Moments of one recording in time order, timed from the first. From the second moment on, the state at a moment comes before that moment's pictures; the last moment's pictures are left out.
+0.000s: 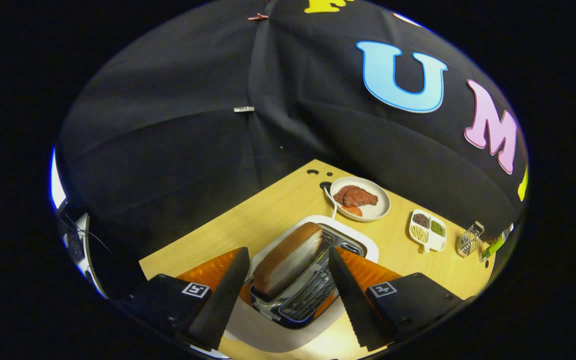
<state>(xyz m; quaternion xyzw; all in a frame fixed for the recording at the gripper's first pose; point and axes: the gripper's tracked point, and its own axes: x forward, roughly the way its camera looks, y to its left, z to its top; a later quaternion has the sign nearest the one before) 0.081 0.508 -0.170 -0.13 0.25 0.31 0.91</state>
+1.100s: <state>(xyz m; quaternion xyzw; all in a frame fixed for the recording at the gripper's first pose) 0.090 0.504 -0.147 -0.06 0.32 0.32 0.89</state>
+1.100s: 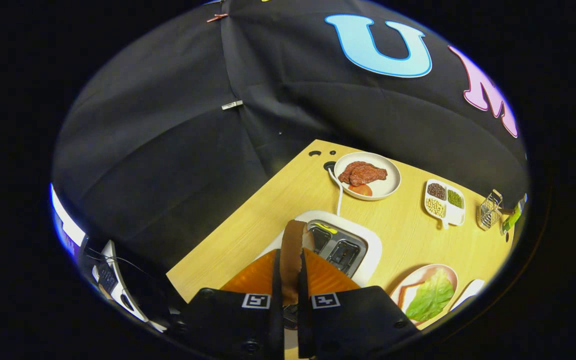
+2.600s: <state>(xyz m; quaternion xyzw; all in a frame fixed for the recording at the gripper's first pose) 0.144 0.317 -0.119 0.05 0.31 0.26 0.91</state>
